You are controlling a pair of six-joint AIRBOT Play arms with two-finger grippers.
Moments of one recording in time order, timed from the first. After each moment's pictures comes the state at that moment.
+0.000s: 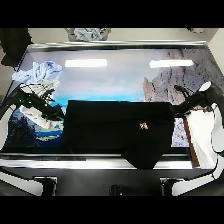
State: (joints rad) left arm 0.19 -1.75 1.43 1.12 -1.54 -1.32; right arm -0.32 -1.75 1.48 -1.19 1.50 1.00
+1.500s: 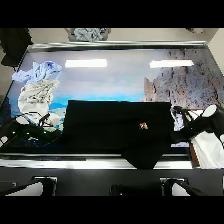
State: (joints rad) left arm 0.25 -1.34 0.70 1.08 -1.25 -1.30; right arm -0.32 -1.22 0.85 -1.30 1.48 0.94
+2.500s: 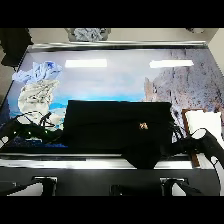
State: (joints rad) left arm 0.23 -1.34 0.70 1.08 -1.22 -1.28; right arm -0.32 -1.09 0.50 -1.13 1.23 0.89
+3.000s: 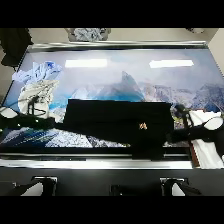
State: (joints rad) left arm 0.23 -1.17 0.87 1.01 -1.16 -1.22; right arm -0.32 -1.00 0.76 -1.10 1.28 0.85
